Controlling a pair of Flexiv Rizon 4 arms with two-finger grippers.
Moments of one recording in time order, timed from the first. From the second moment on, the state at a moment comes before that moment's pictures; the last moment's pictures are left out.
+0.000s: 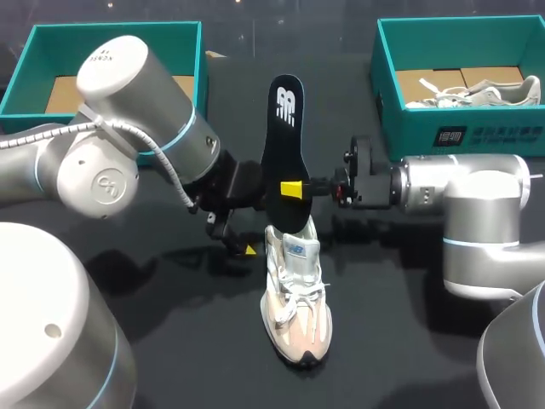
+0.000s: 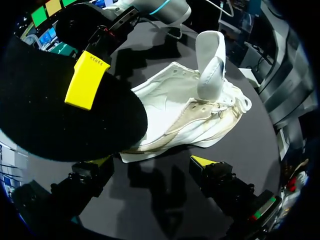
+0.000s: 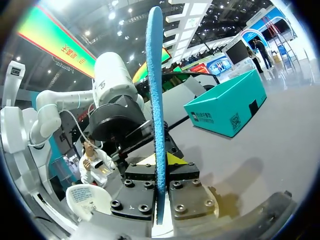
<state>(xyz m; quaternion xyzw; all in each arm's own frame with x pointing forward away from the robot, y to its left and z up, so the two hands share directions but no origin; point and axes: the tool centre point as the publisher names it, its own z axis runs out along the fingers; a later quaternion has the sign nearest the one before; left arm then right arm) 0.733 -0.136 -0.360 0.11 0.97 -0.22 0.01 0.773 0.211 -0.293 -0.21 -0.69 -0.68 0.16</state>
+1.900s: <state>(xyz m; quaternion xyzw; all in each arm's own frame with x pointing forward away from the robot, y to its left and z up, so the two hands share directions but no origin) 0.735 -0.141 -0.364 0.09 0.97 -0.22 0.03 0.753 0.204 -0.314 -0.26 -0.67 -0.68 0.16</state>
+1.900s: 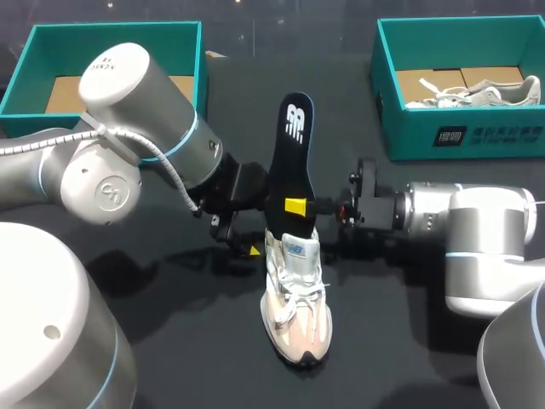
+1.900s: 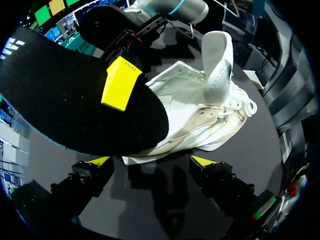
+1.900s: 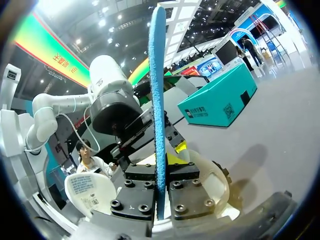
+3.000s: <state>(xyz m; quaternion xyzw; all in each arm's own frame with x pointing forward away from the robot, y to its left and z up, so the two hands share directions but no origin) 0.735 -0.141 -0.364 0.09 0.97 -0.22 0.03 0.731 0.205 -0.341 -0.28 -0.67 -0.66 0.19</state>
